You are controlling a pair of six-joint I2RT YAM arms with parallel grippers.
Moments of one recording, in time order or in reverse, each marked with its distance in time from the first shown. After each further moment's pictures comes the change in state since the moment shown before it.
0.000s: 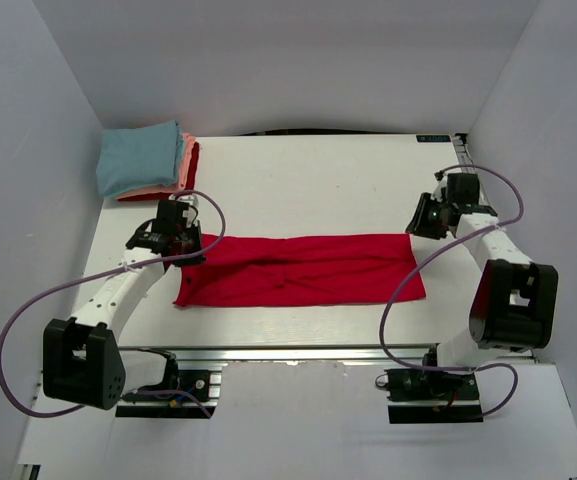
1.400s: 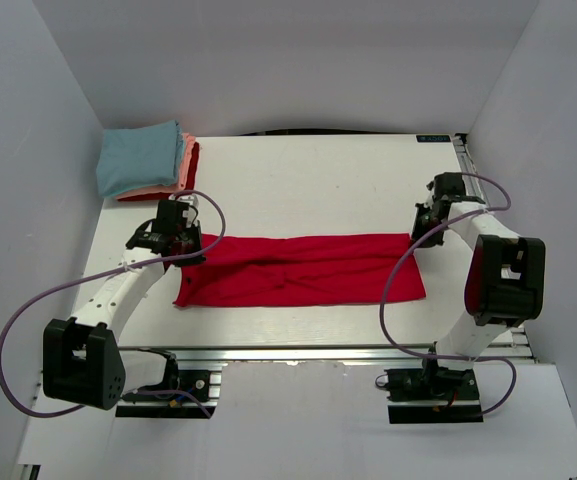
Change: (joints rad) left arm 0.000 0.000 0.000 0.000 0.000 0.000; right arm 0.028 0.182 0.098 -0.164 0.121 0.014
